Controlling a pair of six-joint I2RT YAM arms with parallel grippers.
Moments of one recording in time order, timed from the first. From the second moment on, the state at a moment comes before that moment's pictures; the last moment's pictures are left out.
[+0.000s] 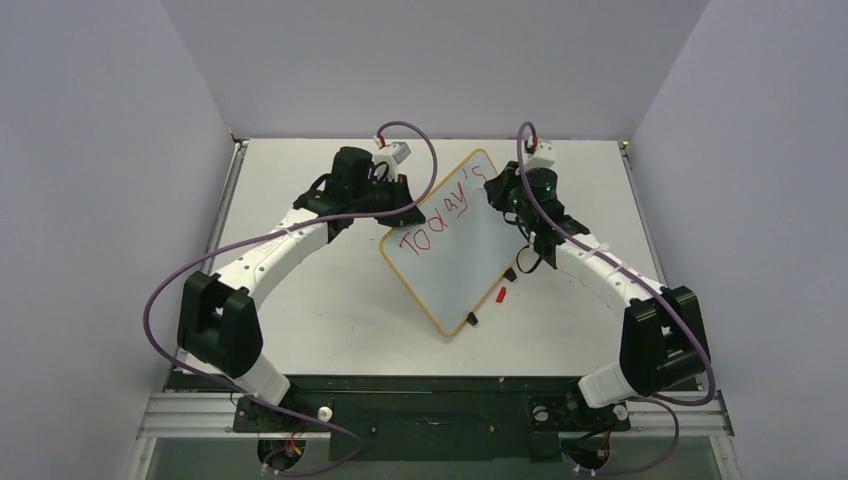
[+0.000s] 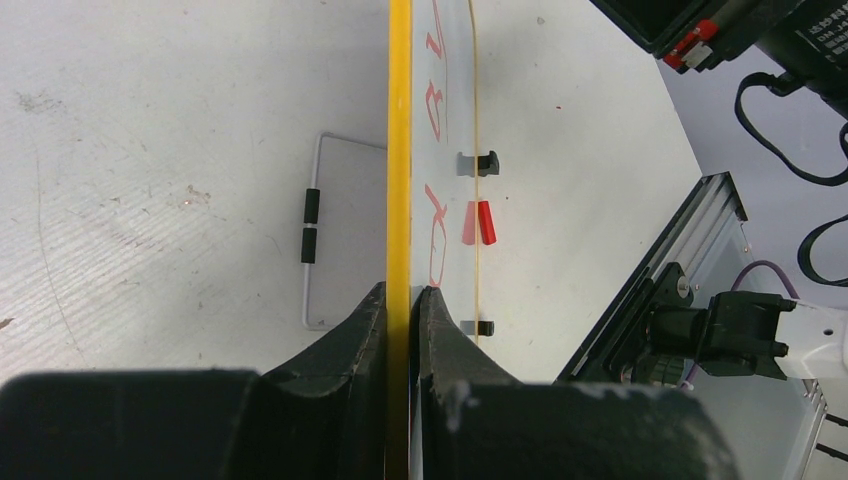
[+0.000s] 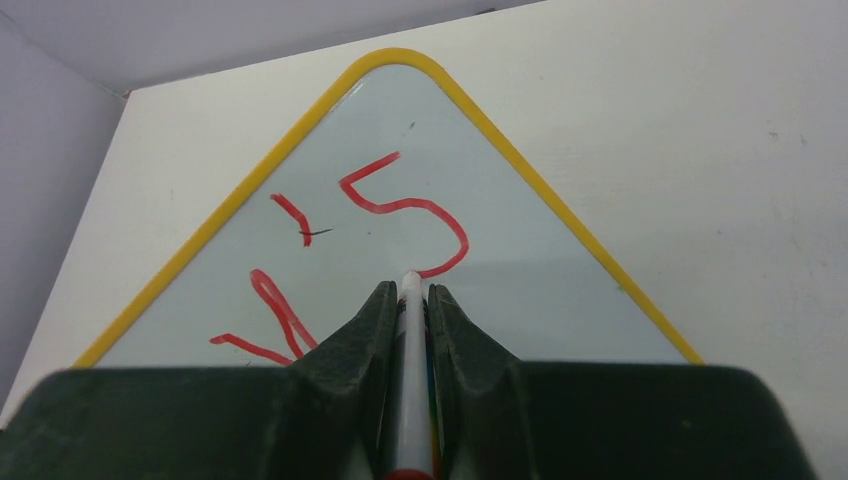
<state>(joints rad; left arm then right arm) -0.48 1.60 1.33 -0.32 0.48 -0.36 0.37 1.48 1.00 0.18 0.06 0.45</state>
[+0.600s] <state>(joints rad) -0.48 1.59 1.33 -0.32 0.49 -0.35 0.38 1.16 1.00 0.11 -0.10 0.51</state>
